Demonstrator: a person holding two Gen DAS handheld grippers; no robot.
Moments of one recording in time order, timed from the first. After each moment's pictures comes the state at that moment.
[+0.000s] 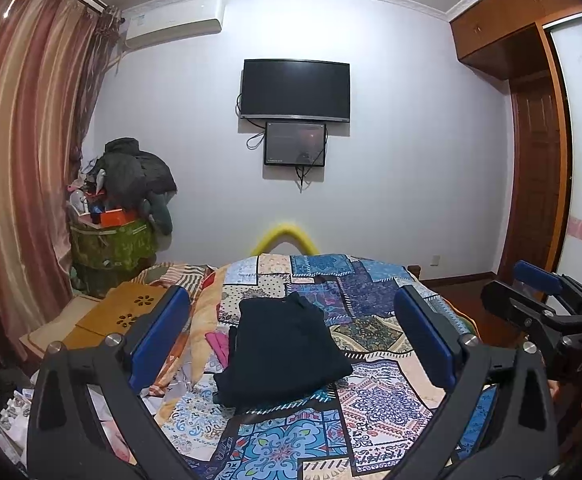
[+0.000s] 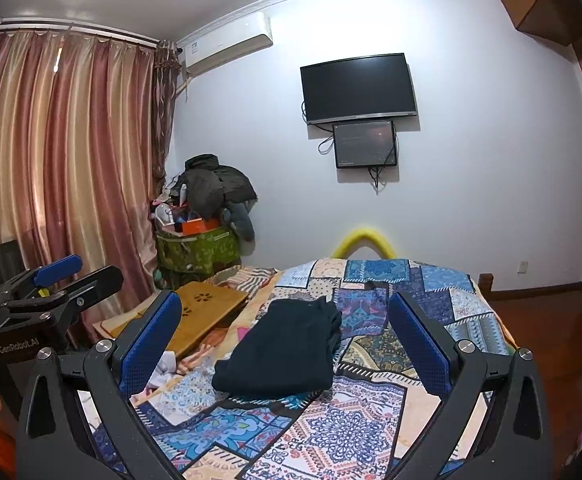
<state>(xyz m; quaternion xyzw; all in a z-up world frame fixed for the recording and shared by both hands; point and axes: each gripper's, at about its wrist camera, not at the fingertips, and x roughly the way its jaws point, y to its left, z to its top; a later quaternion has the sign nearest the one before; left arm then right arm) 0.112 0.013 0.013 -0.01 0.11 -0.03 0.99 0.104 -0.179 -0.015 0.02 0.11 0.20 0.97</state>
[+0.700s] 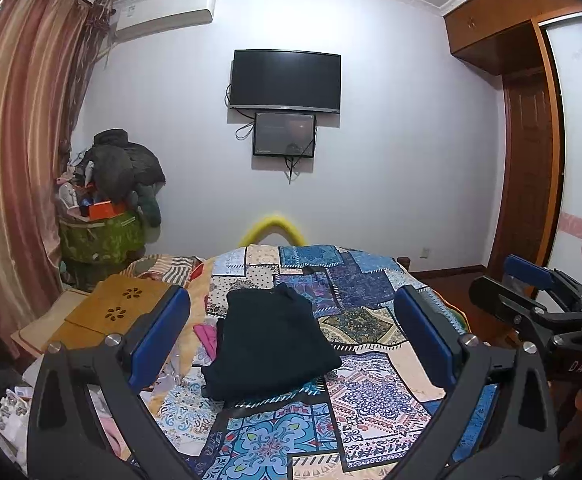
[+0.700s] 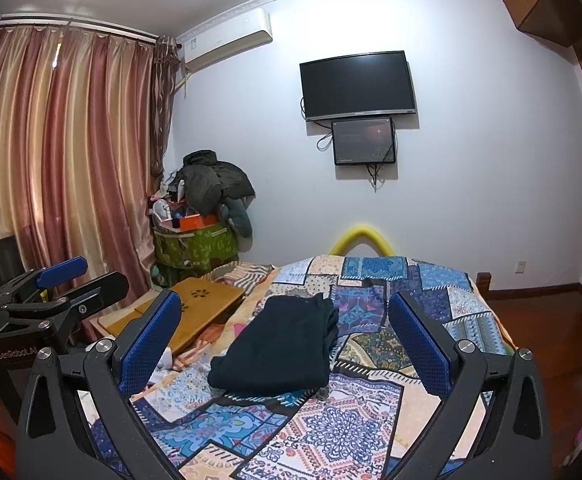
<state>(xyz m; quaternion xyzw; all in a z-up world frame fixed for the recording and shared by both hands) 0.118 0.014 0.010 -0.01 0.13 -0.05 0.99 0.106 -0.177 -0.017 0.01 0.11 0.19 0.97</state>
